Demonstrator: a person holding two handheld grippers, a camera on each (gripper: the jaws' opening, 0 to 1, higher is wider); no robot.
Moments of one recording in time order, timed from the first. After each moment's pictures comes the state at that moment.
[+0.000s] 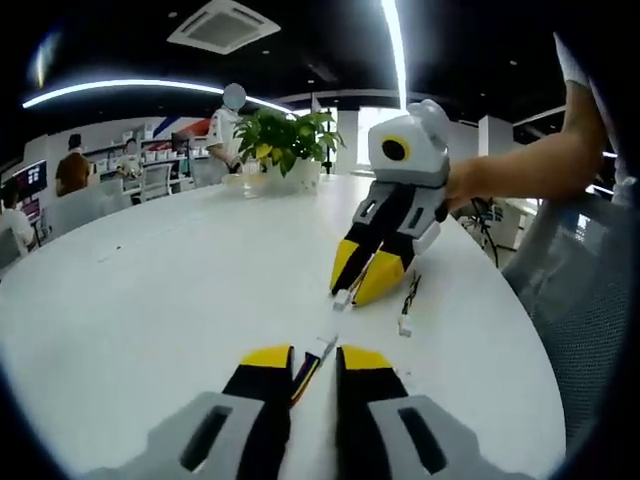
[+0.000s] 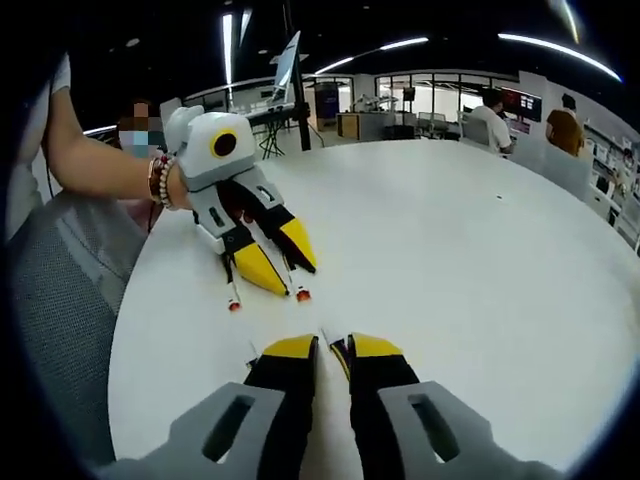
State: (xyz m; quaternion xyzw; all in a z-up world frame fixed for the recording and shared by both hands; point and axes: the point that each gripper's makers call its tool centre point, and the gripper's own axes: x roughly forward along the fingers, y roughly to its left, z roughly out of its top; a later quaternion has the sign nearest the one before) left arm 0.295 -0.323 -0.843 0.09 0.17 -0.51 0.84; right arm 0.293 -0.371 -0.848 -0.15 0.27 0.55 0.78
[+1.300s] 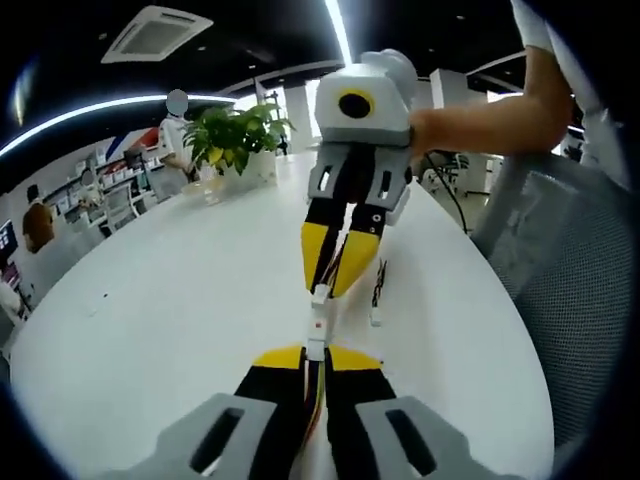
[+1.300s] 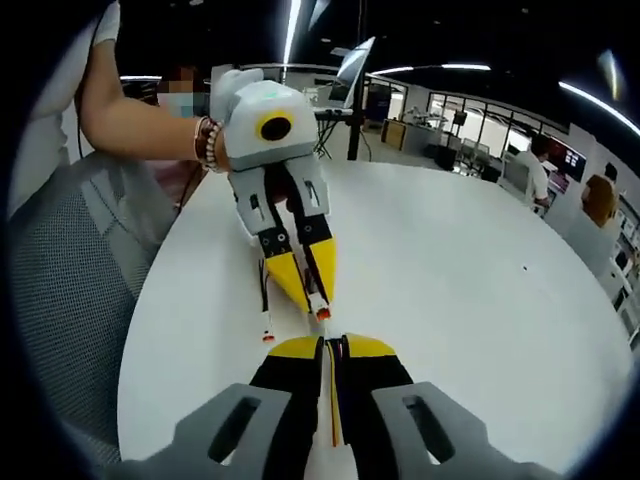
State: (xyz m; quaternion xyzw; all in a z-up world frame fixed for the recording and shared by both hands) left arm 0.278 -0.324 -0.821 0.21 0.17 -0.57 0.78; right arm 0.272 -0.339 -0.807 -0.24 0.20 0.61 0.73
